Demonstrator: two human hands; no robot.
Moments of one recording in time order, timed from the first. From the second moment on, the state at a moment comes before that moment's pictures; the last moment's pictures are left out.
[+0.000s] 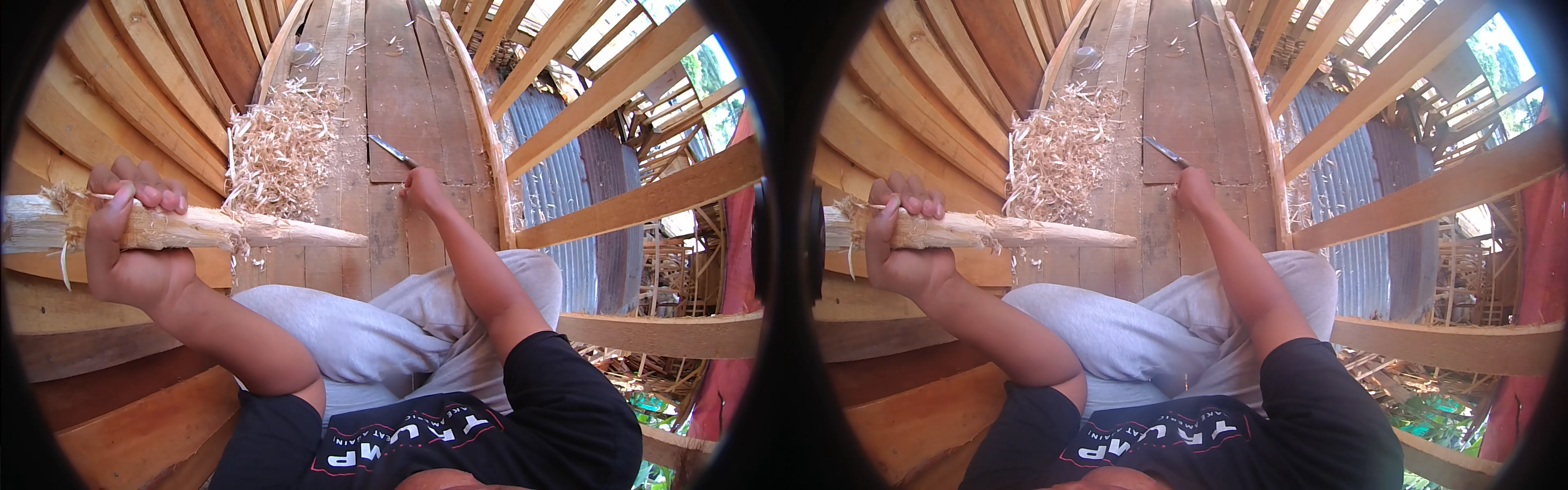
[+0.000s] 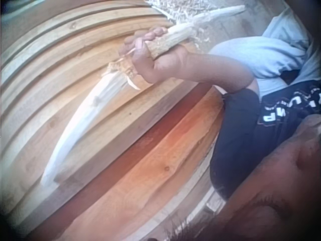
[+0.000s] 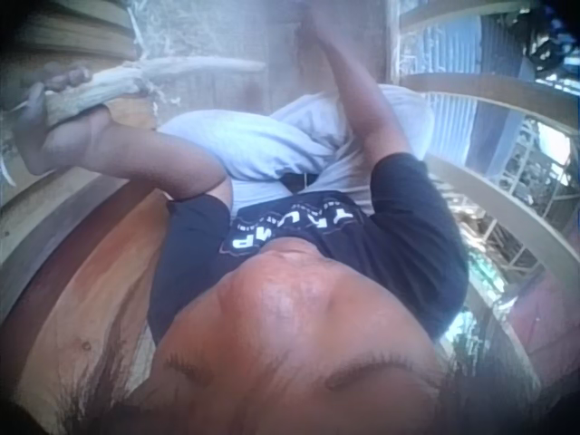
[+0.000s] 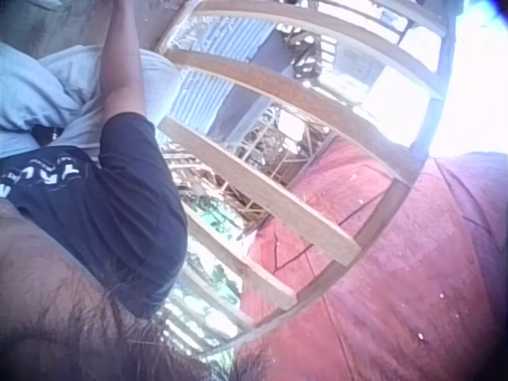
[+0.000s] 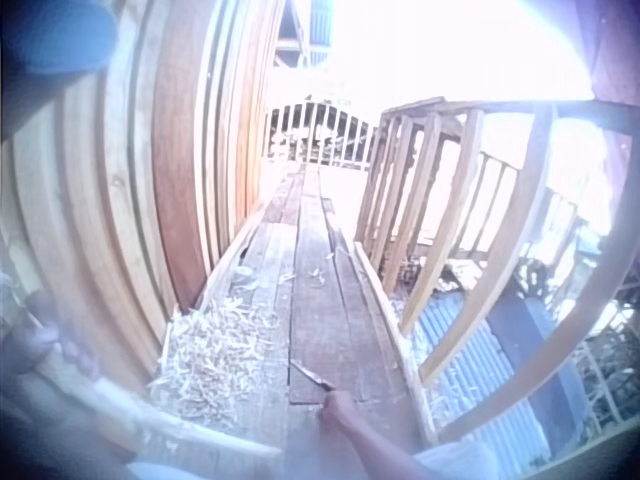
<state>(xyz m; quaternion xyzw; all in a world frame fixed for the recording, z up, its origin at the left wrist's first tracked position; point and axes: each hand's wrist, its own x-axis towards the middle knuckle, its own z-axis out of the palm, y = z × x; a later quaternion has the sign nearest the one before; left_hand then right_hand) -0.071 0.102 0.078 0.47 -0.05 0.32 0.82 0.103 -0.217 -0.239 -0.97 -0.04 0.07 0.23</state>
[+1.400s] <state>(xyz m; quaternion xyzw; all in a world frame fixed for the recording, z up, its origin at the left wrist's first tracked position) -0.069 0.098 0.080 0.46 -0.02 0.34 0.82 0.172 -0.184 -0.153 -0.53 0.38 -0.02 0.76</state>
